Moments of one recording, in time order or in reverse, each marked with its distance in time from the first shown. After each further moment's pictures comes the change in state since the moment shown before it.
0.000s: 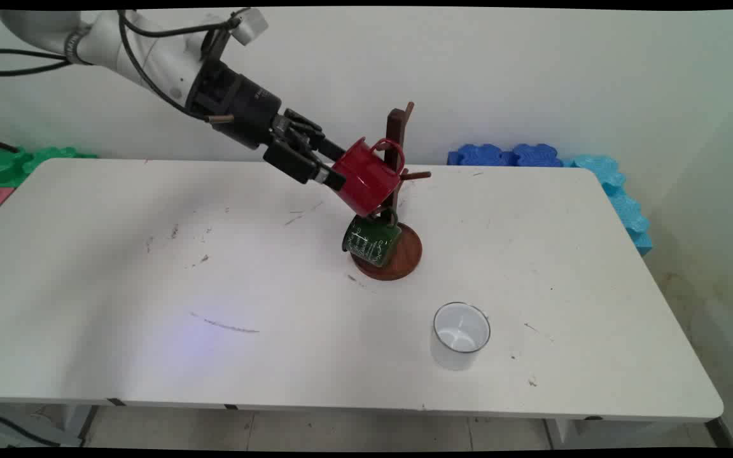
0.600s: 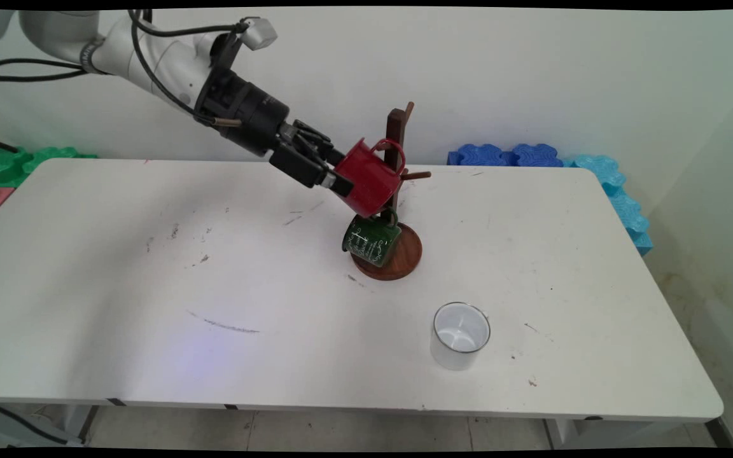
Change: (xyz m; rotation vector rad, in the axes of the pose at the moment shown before) arm -0.004 -0.006 0.013 -0.076 0.019 -0.058
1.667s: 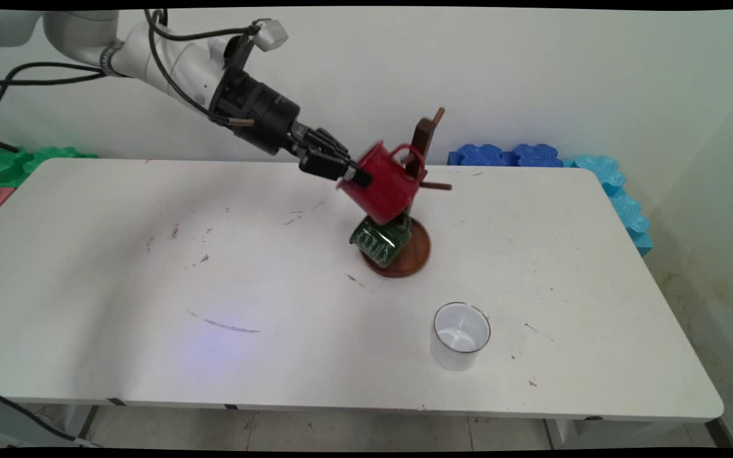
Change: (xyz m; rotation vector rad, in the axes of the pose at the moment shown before) arm 0.002 -0.016 0.011 -0.013 0.012 0.018
